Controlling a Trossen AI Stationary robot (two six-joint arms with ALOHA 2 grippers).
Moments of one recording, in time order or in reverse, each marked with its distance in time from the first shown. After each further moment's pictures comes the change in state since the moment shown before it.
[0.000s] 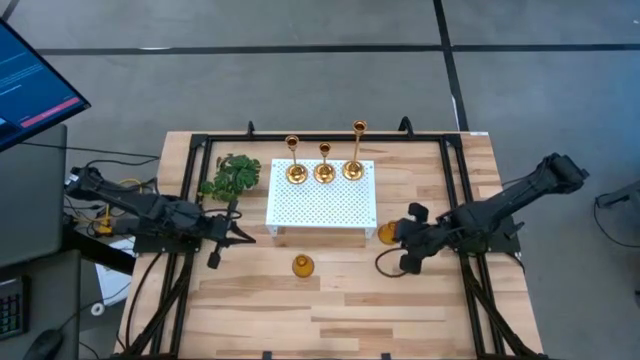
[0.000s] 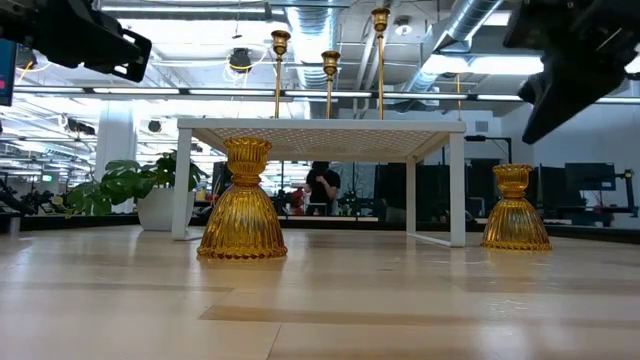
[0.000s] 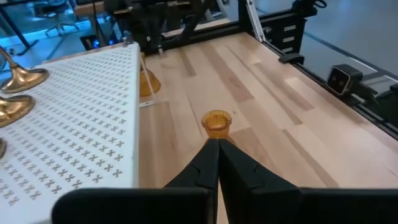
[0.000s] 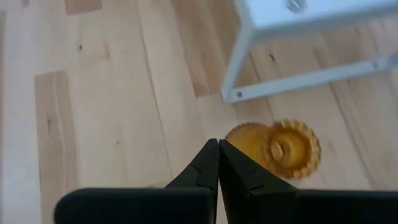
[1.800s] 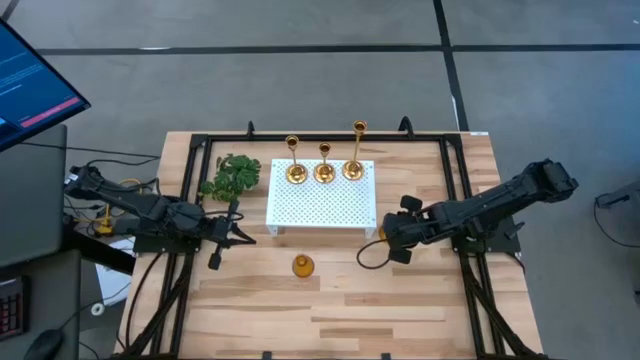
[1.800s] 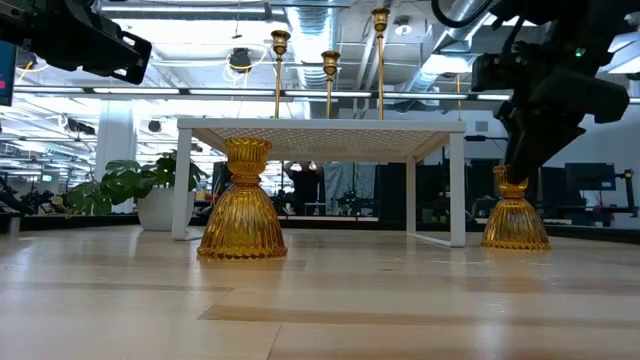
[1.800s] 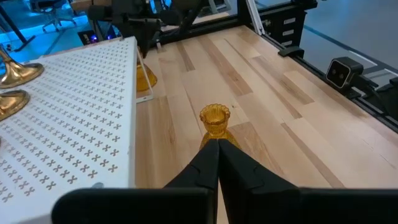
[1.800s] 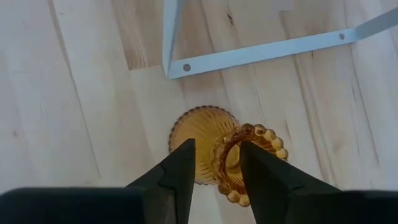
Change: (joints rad) left arm 0.000 0.030 0.001 -0.002 0.000 -0.001; right arm -0.165 0.212 0.055 -0.079 -0.024 -0.120
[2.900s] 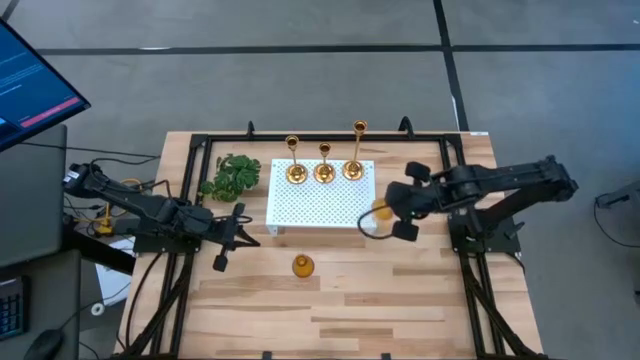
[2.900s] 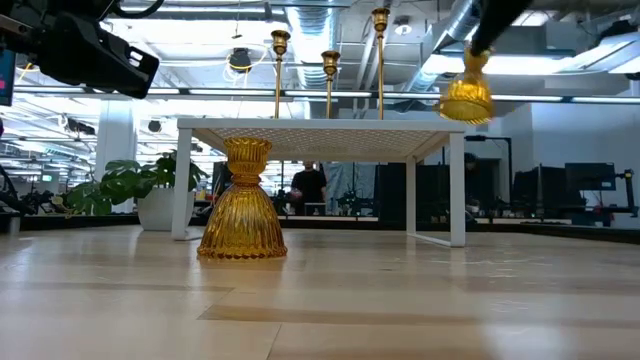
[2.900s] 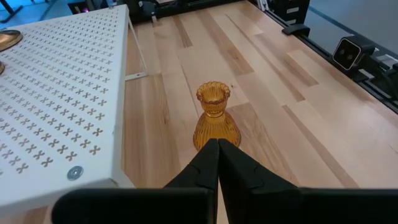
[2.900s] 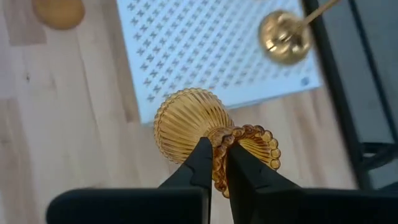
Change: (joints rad) left arm 0.000 0.069 0.000 0.005 0.000 -0.037; right arm -0.083 -0.013 0.608 -0.507 0.051 -0.147
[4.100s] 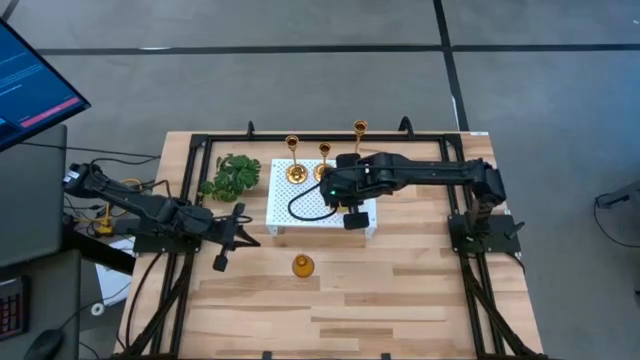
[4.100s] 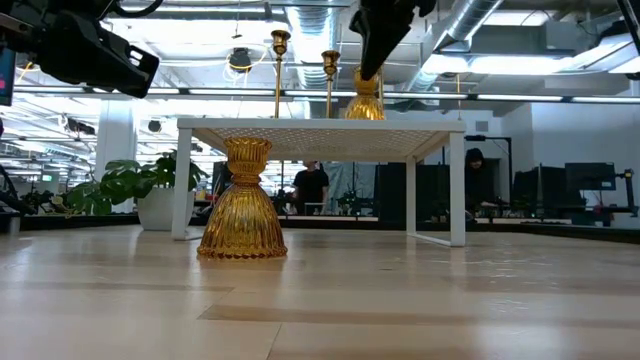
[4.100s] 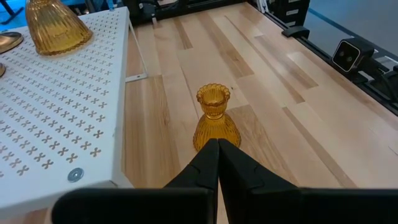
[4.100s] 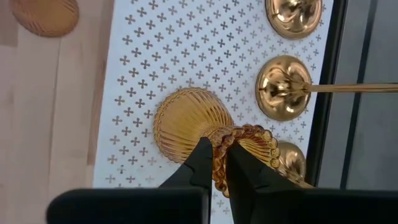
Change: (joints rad) left arm 0.000 0.000 0.000 0.006 0.000 0.000; right arm -0.179 0.570 0.550 -0.032 -0.115 -0.526
